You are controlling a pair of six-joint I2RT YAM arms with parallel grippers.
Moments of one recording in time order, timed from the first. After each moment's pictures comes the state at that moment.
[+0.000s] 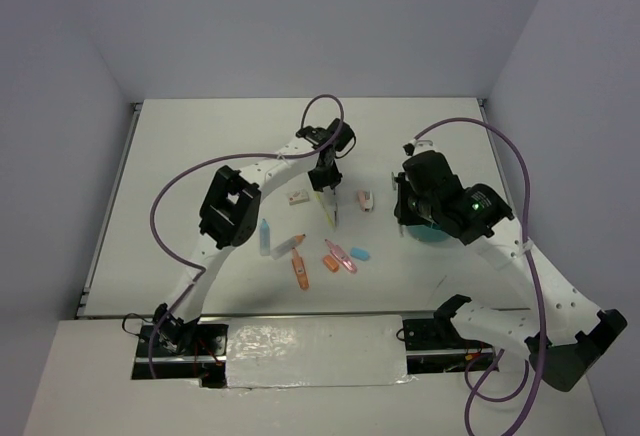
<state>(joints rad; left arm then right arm) -0.67 2.38 2.12 -0.96 -0.23 -1.00 0.59 1.01 1.17 -1.01 0.22 0.45</state>
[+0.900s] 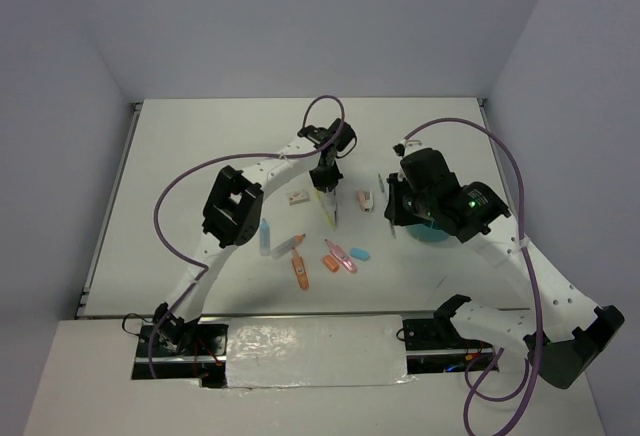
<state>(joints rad) -0.67 2.43 2.16 -0.99 -0.20 -1.00 0.59 1.04 1.17 -0.98 0.11 0.40</state>
